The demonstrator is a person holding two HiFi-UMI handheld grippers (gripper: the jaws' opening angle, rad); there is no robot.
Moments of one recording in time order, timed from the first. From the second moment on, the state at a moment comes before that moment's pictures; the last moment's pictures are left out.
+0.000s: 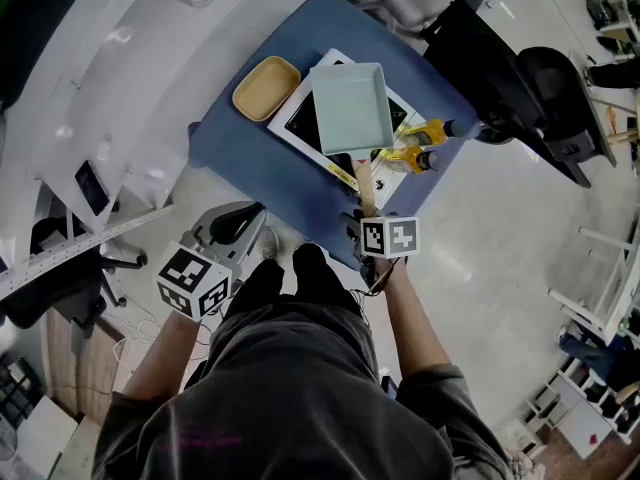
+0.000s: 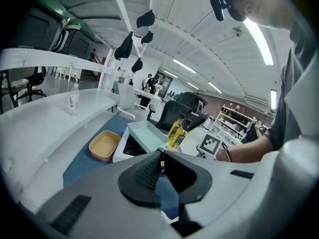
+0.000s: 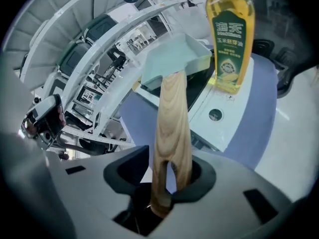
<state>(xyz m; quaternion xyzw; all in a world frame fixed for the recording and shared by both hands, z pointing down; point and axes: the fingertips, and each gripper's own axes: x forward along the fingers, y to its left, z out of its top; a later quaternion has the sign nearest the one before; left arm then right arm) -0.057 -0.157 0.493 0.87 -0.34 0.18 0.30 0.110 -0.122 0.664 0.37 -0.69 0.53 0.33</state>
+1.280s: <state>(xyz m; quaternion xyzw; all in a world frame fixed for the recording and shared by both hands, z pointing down) -0.101 -0.112 0.437 0.90 -0.32 0.15 0.24 0.053 -0.071 0.572 0.42 -0.75 0.44 0.27</state>
